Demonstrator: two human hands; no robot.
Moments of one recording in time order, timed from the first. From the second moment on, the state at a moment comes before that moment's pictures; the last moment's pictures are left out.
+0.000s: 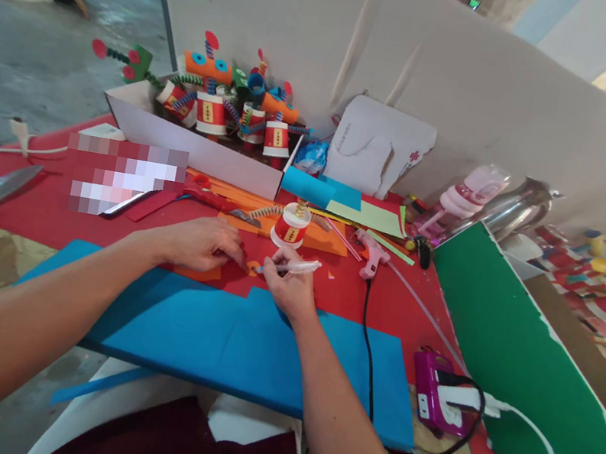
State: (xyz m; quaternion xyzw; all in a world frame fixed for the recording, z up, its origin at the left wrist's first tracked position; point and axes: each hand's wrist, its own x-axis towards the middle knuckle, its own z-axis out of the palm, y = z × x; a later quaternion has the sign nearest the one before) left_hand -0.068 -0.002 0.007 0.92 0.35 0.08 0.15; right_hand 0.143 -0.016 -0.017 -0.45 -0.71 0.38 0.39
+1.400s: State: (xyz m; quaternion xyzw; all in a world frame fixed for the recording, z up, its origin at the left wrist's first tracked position) left_hand -0.070 0.000 0.001 0.92 0.36 0.08 0.16; right_hand 0.142 -0.015 -0.022 -0.44 -0.71 0.39 0.39
